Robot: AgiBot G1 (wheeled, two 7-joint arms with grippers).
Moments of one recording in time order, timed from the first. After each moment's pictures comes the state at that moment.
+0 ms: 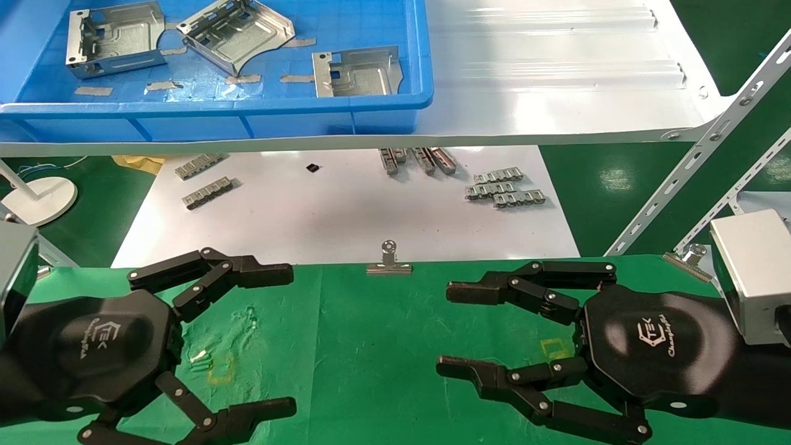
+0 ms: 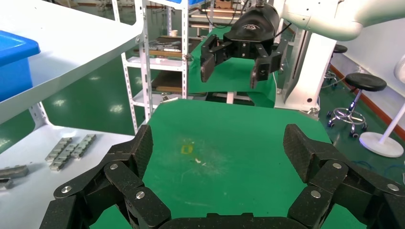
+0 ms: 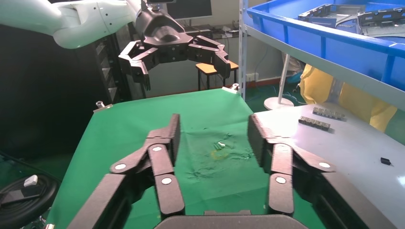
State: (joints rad) left arm -1.08 0.61 0.28 -1.28 0.73 1.50 -0.19; right arm 1.10 -0.58 -0.36 1.26 -0.68 -1.47 0.15
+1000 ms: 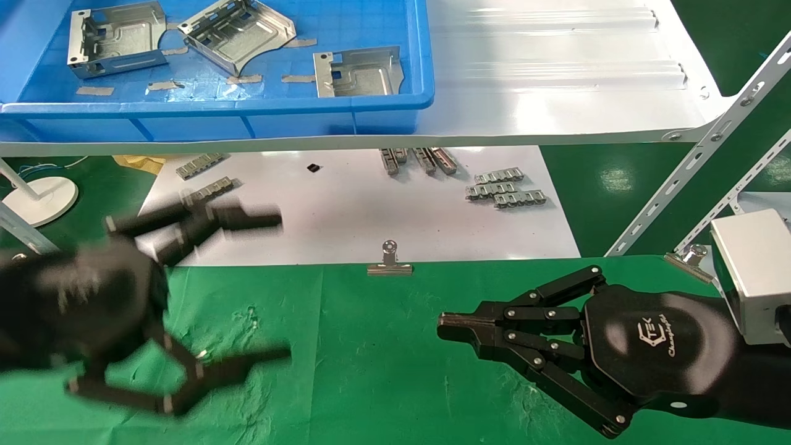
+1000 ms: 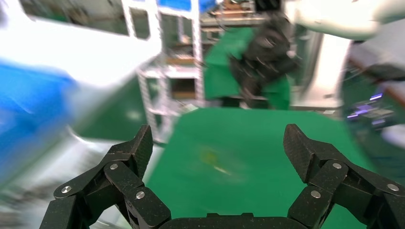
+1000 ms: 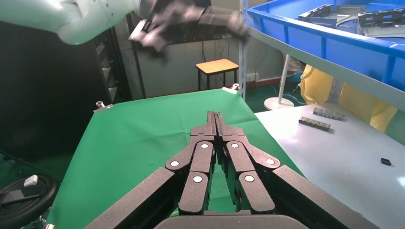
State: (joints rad) left arm -1.28 0.64 0.29 -1.24 0.84 1.43 -0.20; right arm 1.10 -0.58 -0.36 1.26 -0.68 -1.47 0.15
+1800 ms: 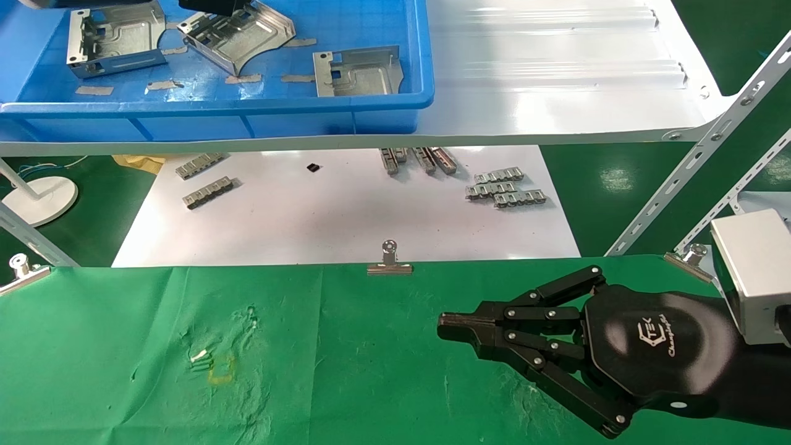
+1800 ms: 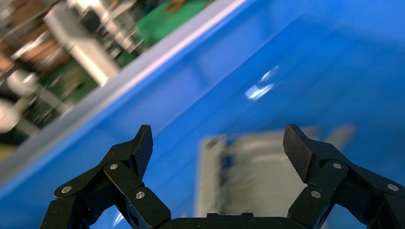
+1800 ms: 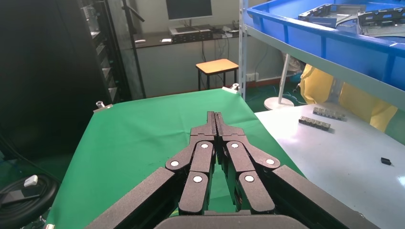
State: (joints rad) left arm -2.09 1.16 0.56 -0.21 1.53 0.86 -0.12; right arm 1.10 -0.58 -0.36 1.26 -0.68 -1.47 0.15
